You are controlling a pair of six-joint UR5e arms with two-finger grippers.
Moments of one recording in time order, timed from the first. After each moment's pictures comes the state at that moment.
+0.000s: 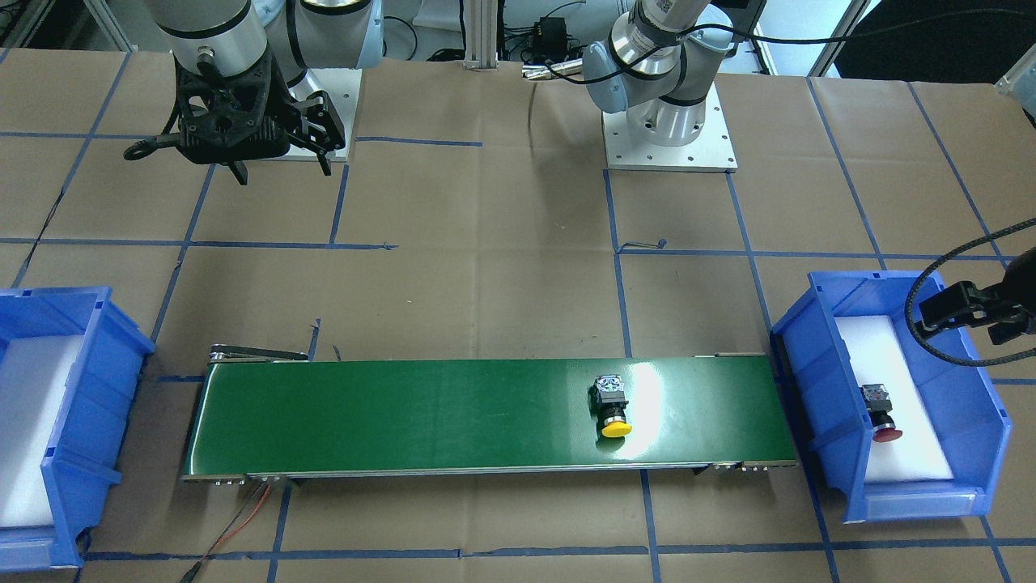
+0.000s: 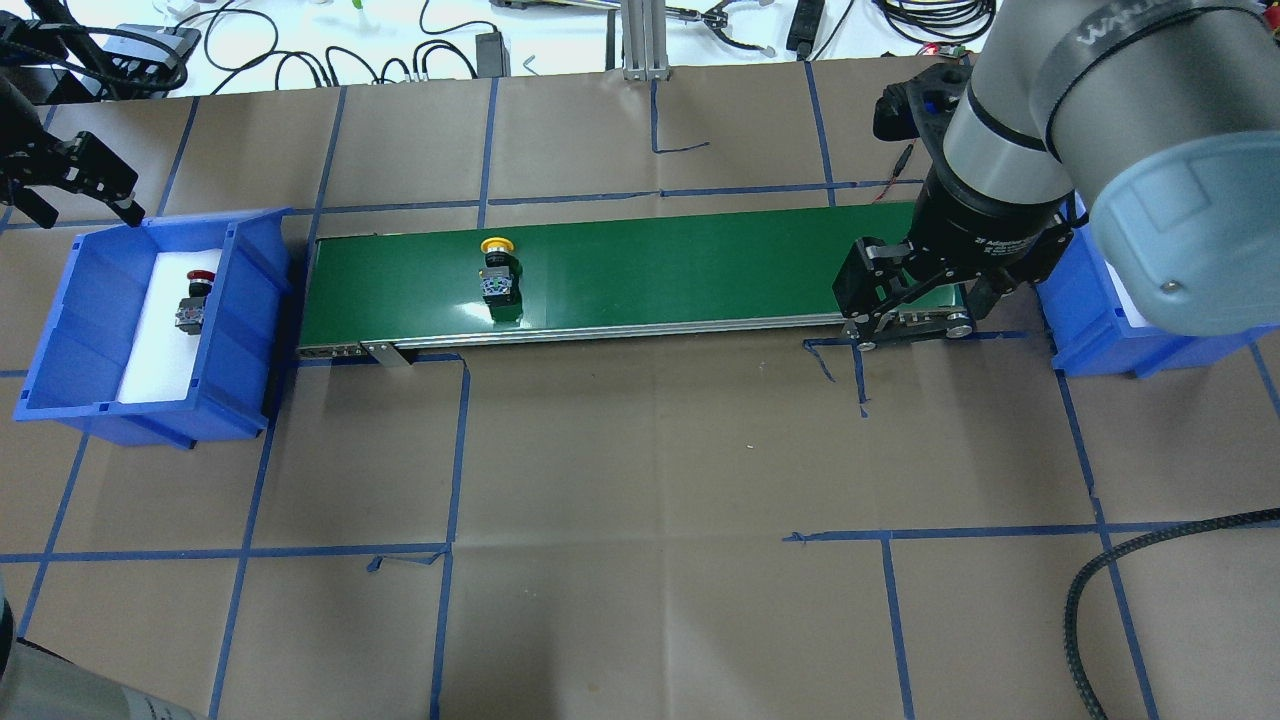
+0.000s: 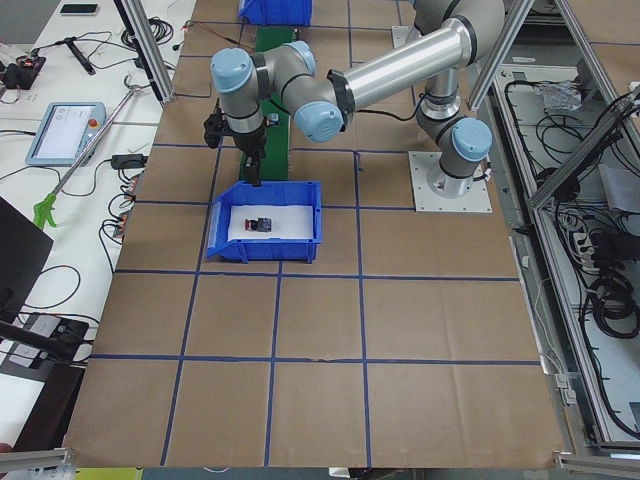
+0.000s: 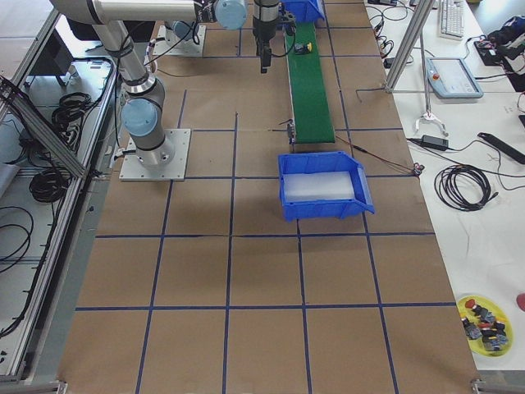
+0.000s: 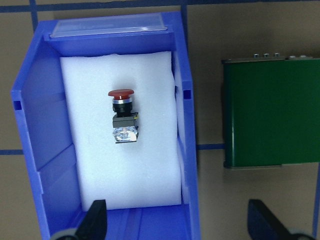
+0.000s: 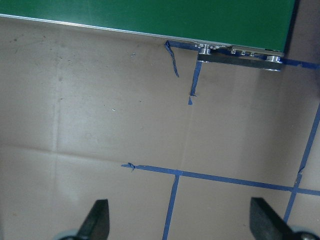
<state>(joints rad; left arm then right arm) -1.07 -1.90 -1.38 -1.47 1.60 0.54 1.63 -1.67 1.71 -1.56 -1.56 -0.10</state>
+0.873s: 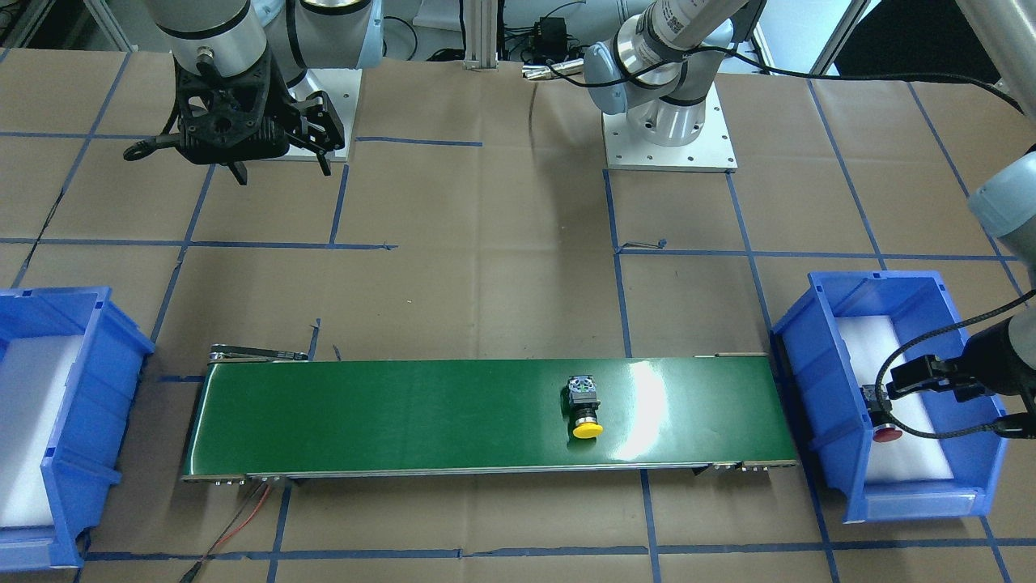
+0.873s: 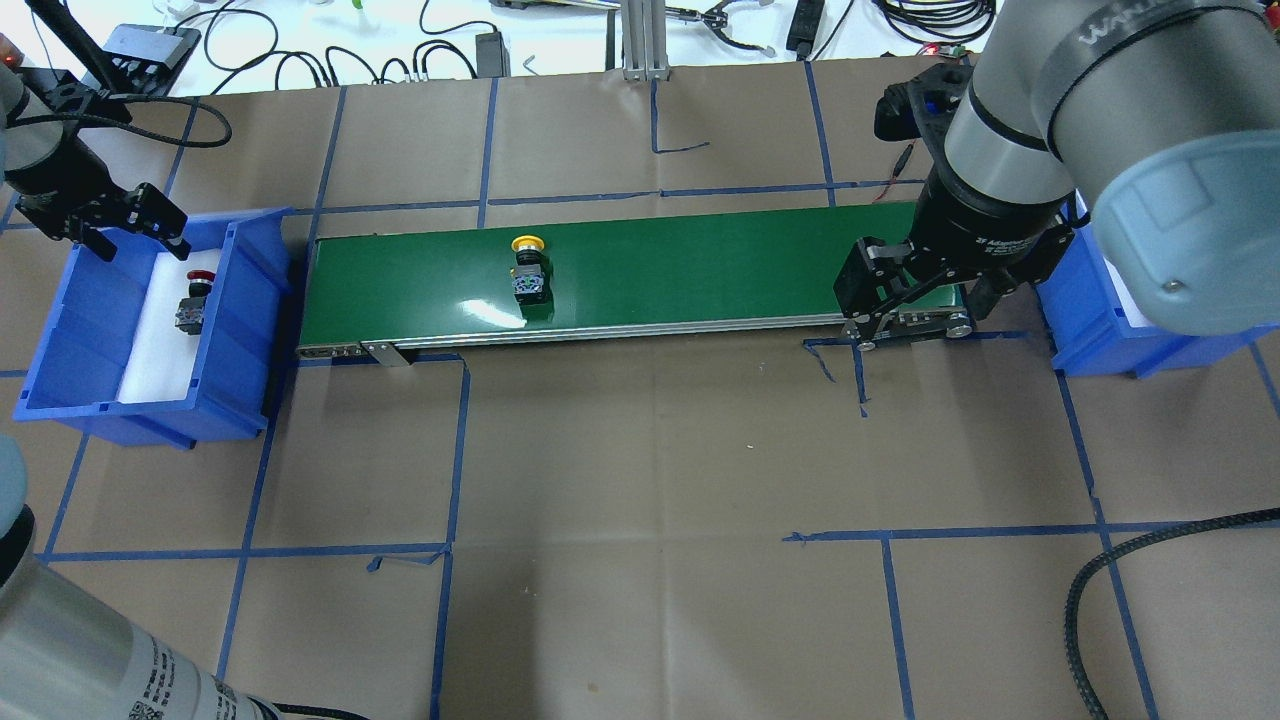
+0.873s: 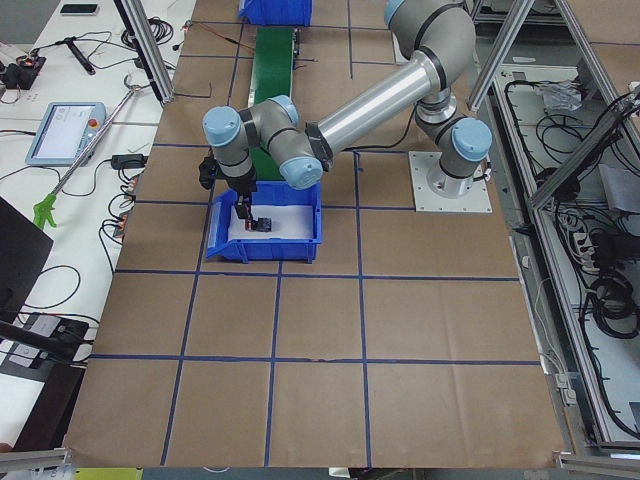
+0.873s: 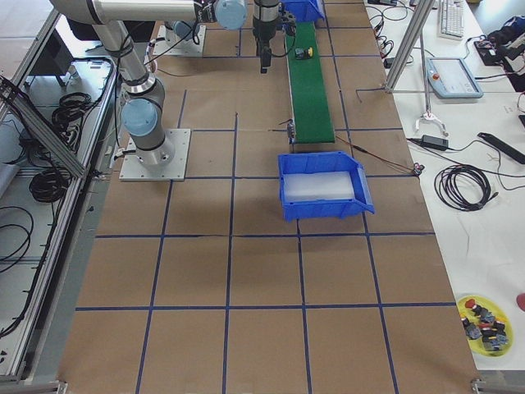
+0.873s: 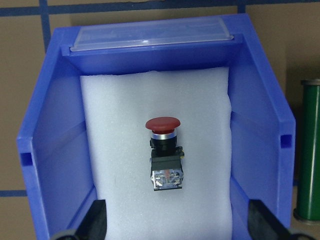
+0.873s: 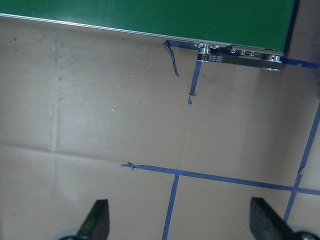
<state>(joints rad) -1.07 -2.05 -1.45 -1.26 1.60 0.54 1.63 -1.67 1.71 -1.55 -1.56 -0.10</state>
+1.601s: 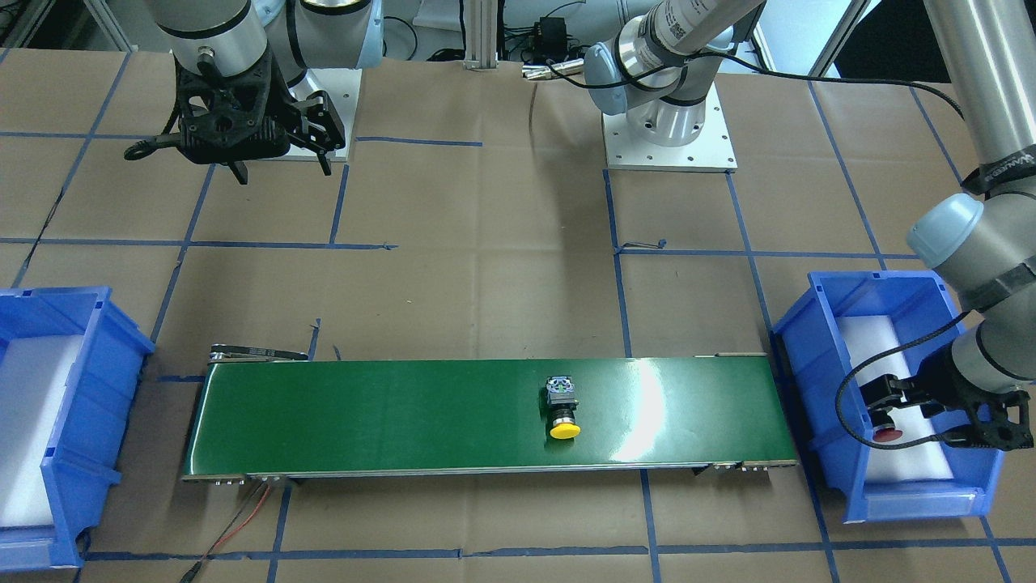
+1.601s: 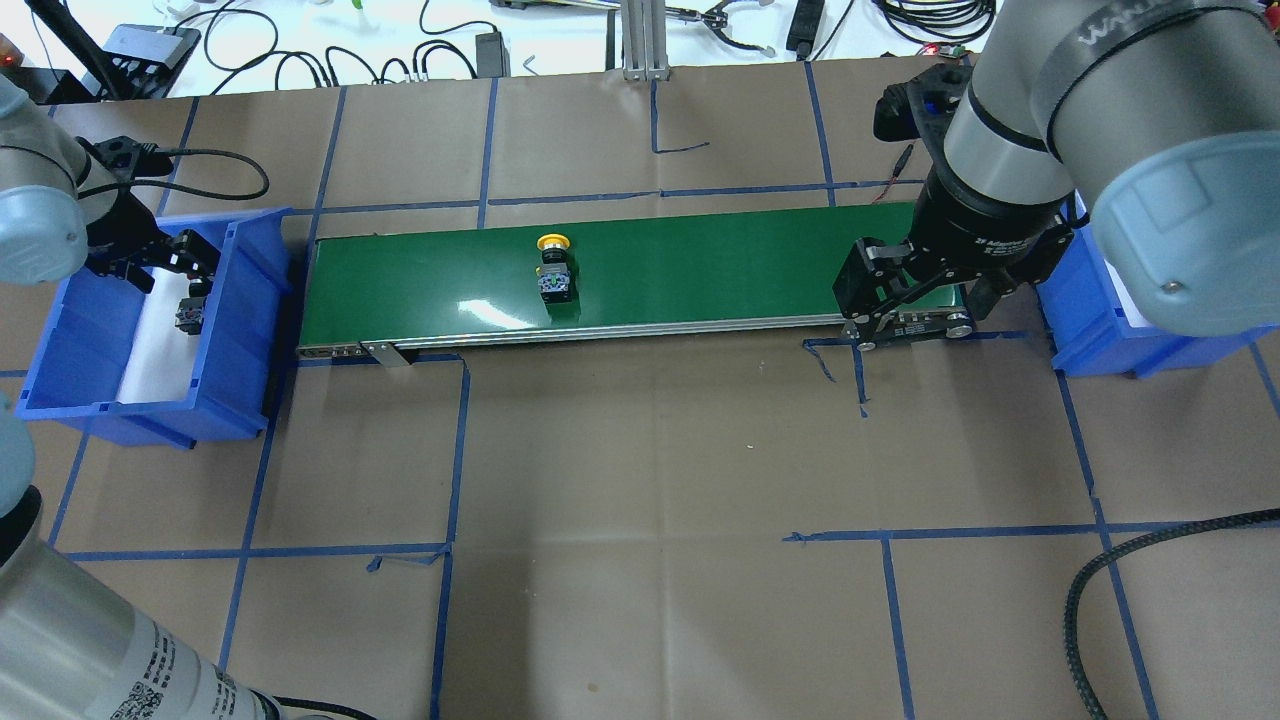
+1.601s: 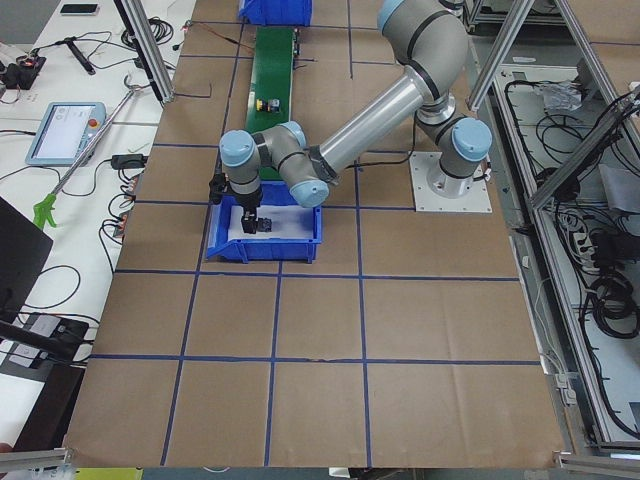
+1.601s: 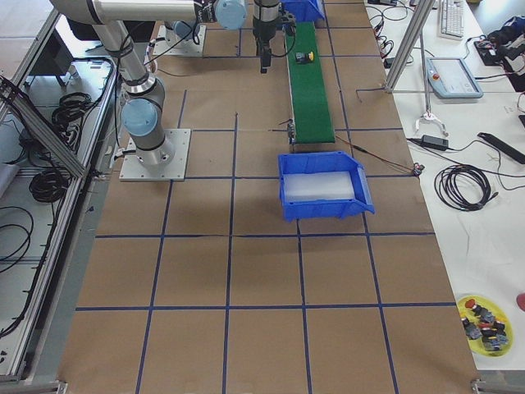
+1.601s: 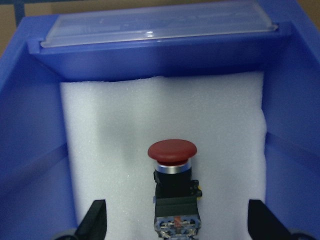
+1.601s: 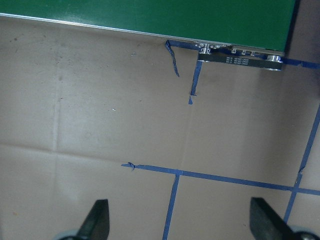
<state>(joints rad) -1.06 -2.09 -1.60 -1.00 1.60 0.55 1.63 -1.67 1.71 -1.55 -1.56 -0.10</state>
